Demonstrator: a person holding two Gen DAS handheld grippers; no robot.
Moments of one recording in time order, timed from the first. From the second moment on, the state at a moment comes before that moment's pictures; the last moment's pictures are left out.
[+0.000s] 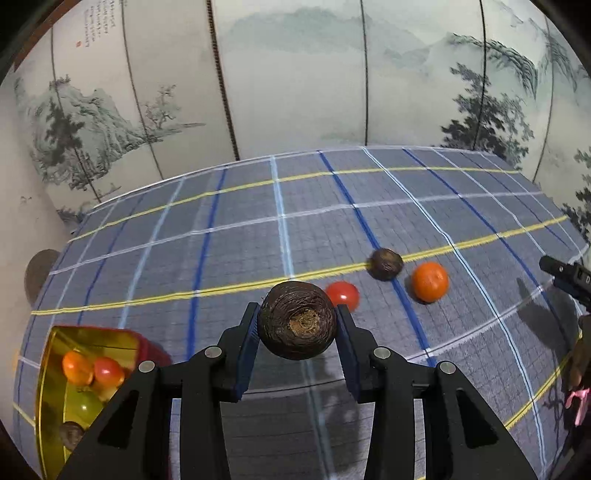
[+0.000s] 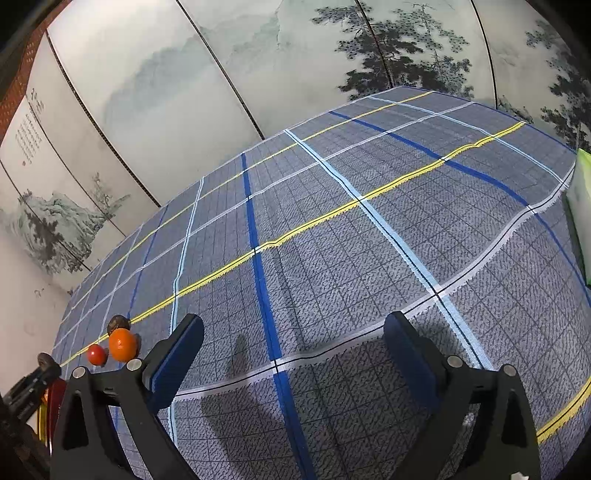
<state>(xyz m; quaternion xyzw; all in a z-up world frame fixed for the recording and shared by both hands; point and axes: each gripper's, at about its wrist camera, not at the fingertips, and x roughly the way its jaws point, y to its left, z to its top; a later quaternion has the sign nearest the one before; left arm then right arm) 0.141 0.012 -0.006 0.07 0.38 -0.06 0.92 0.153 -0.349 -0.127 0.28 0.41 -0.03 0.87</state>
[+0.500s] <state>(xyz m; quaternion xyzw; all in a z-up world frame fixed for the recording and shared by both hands) 0.136 0.062 0.020 0.06 0.36 -0.01 0.93 0.153 -0.348 -0.127 0.28 0.41 -0.03 0.87</state>
